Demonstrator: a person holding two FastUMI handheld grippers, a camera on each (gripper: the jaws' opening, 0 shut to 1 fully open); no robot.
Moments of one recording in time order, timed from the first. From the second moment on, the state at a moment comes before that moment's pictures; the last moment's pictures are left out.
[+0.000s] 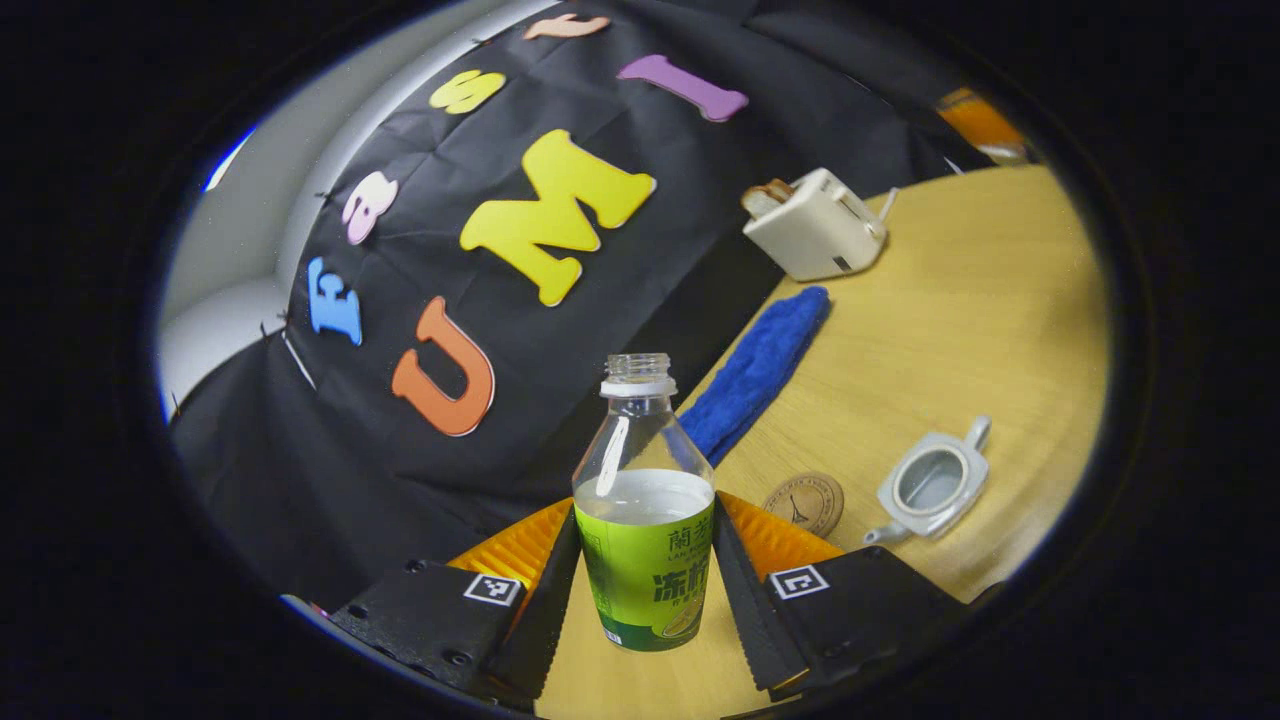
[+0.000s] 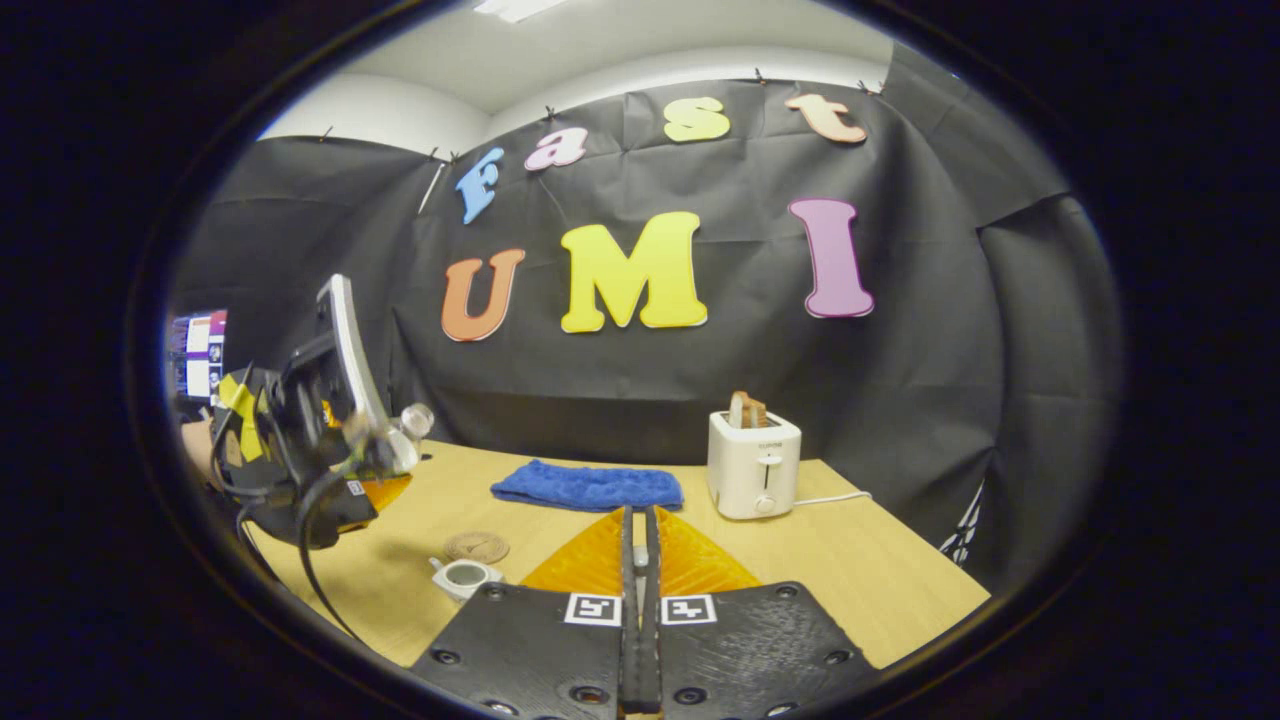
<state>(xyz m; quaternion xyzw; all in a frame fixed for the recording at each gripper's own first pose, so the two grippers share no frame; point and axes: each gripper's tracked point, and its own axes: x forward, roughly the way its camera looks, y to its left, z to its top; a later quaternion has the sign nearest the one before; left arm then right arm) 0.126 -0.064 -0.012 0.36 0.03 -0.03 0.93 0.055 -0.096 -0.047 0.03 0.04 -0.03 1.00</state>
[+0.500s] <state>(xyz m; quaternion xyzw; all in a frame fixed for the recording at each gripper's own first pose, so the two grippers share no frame) 0.180 -0.115 -0.015 0.04 -0.03 -0.10 0.99 0.056 -0.089 -0.048 0.03 0.04 -0.02 1.00</state>
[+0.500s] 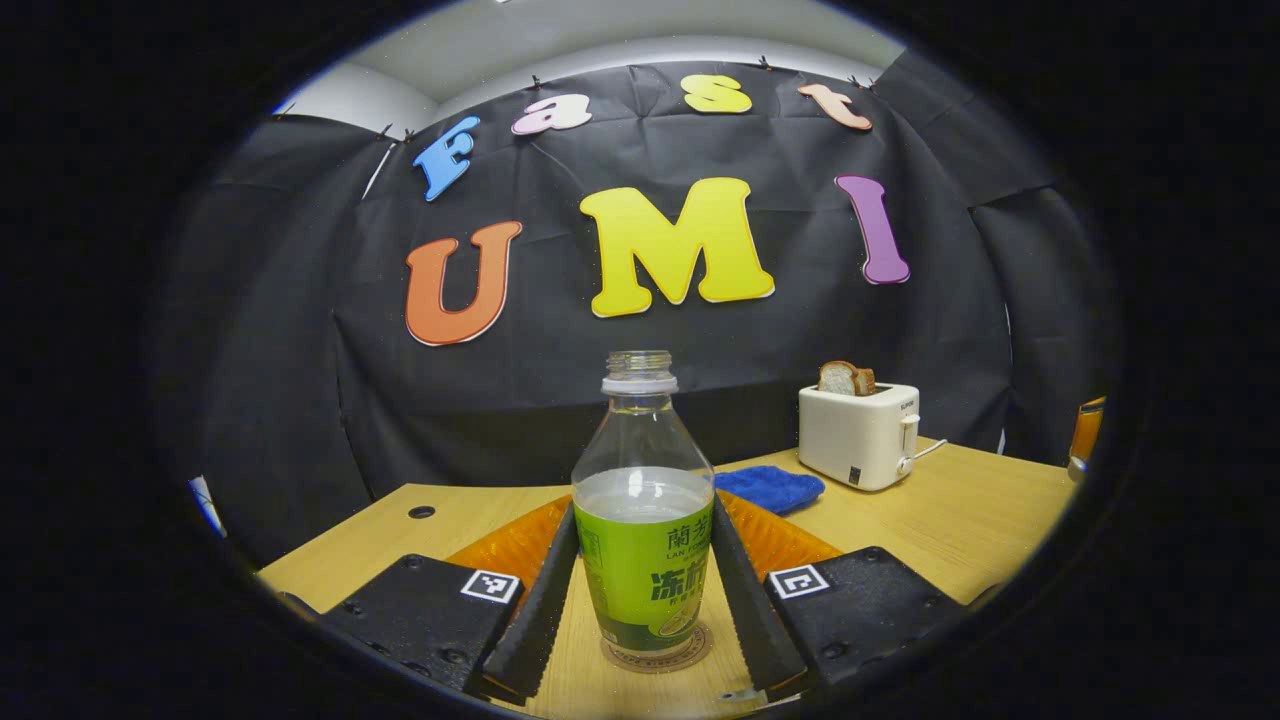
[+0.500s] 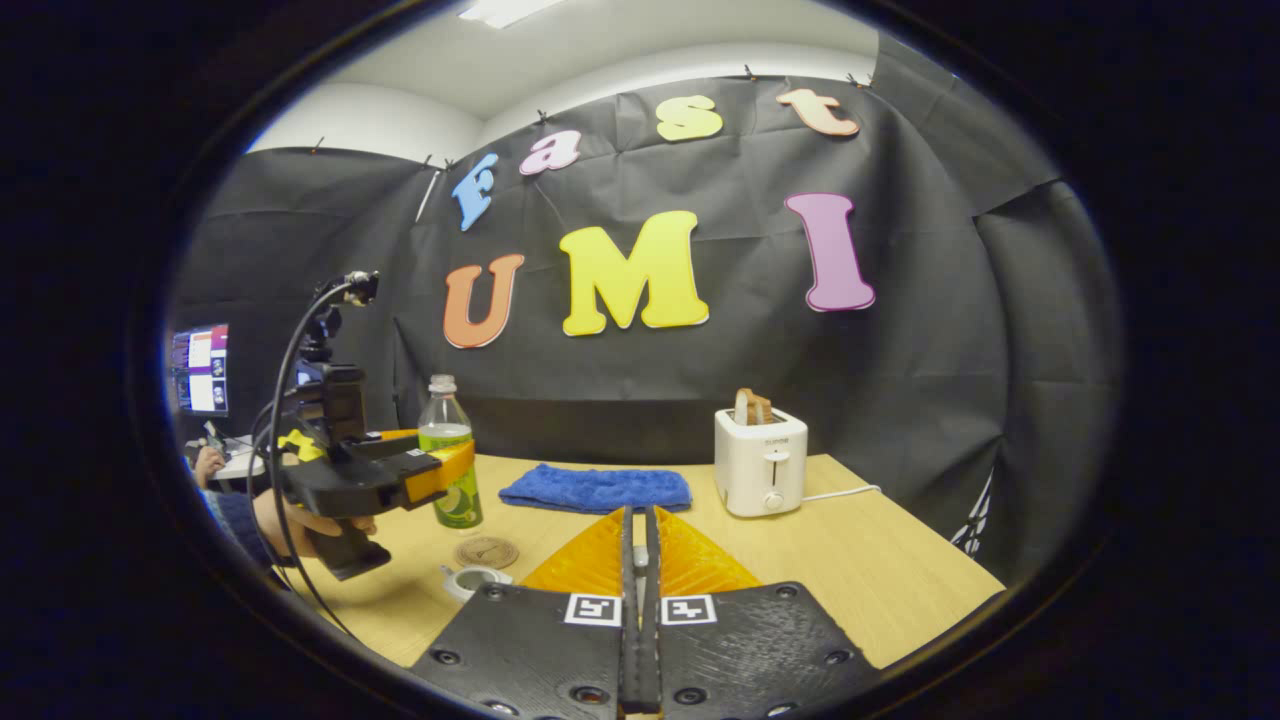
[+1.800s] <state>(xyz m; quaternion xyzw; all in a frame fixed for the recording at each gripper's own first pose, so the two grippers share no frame) 0.171 -0.082 -0.043 0.00 -0.03 -0.08 1.00 0.071 -0.044 -0.076 0.05 0.07 0.03 1.00</state>
